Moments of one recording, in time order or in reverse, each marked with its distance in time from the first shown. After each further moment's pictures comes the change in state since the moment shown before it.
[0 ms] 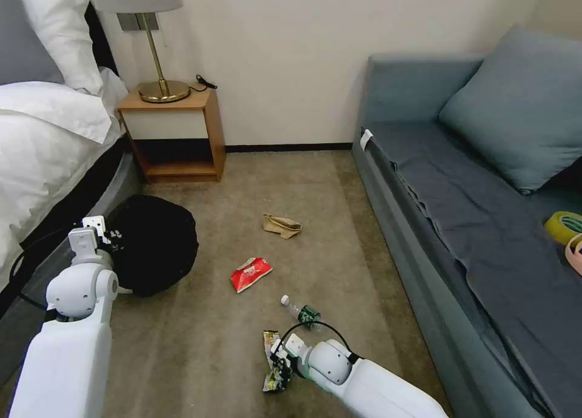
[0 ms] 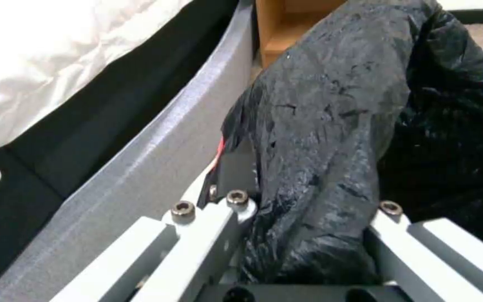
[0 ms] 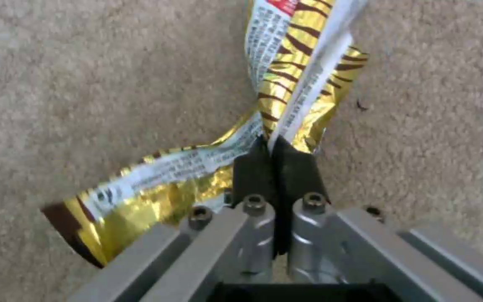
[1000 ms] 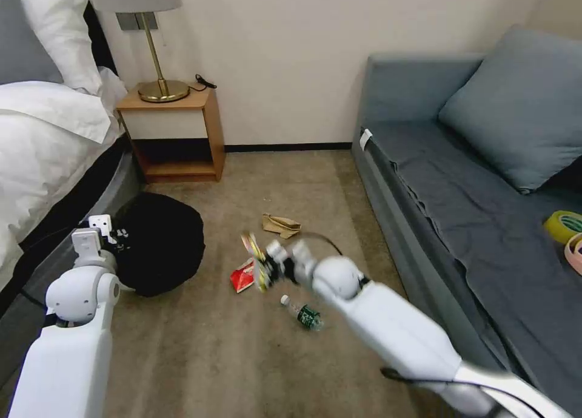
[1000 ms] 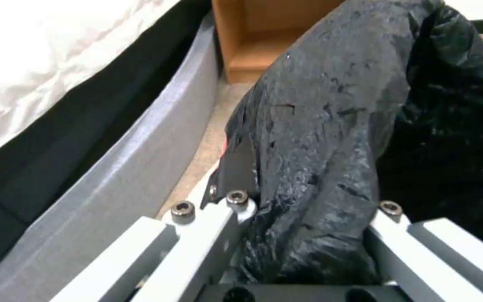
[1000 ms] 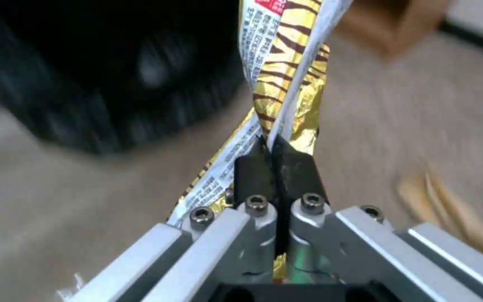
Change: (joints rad) left arm 0.046 -0.012 0.014 -0.088 0.021 -0.011 0.075; right arm 0.382 0.041 0.135 0.236 0.322 0.037 0.045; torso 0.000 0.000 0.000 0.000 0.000
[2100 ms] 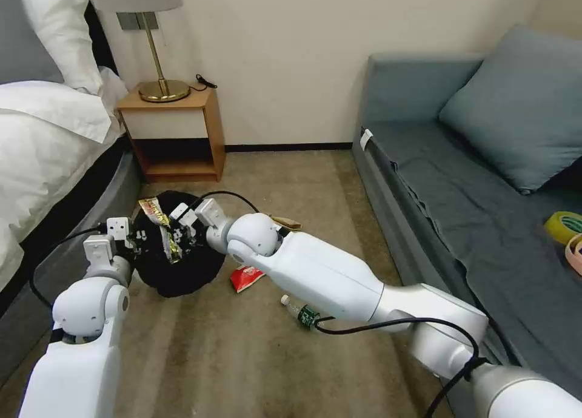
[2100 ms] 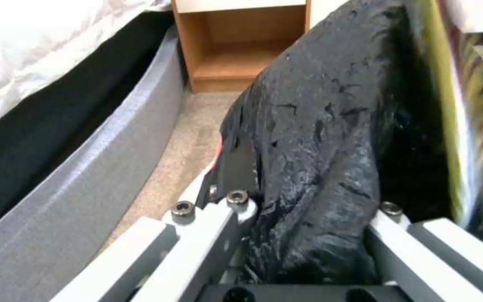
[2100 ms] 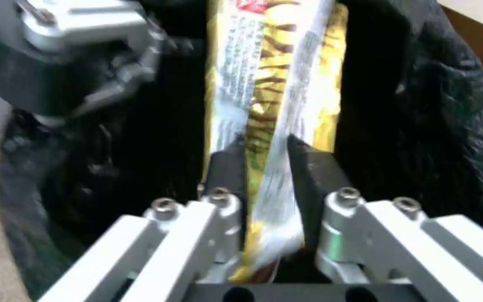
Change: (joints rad) left arm 0.077 -0.041 -0.001 -0.105 -0.002 -0.017 0.059; right arm 0.229 0.237 -0.280 -0.201 0.100 0.058 0.097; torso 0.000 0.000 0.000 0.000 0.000
